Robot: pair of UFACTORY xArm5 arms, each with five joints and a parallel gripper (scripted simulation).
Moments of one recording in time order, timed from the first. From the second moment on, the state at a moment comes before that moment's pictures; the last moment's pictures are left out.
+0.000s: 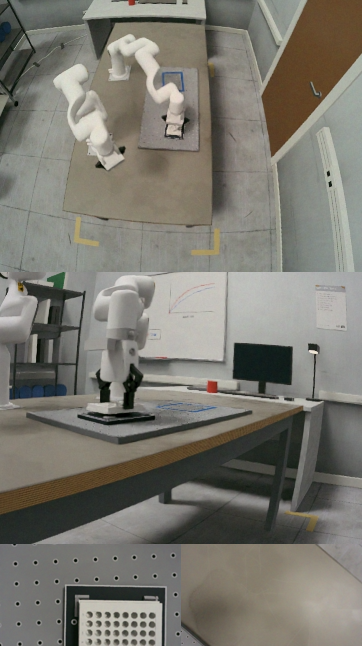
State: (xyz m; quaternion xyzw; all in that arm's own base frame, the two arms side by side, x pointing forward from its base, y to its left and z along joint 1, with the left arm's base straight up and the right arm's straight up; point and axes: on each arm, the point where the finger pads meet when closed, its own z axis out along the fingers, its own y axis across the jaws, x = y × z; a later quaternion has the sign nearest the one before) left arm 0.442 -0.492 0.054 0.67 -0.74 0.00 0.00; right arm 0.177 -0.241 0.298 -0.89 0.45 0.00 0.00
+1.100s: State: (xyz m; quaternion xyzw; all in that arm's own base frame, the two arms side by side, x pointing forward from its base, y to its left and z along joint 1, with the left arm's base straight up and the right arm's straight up) left arm 0.442 -0.489 0.077 0.67 -0.74 0.00 0.00; right arm 0.177 -0.241 0.298 -0.89 0.45 0.00 0.00
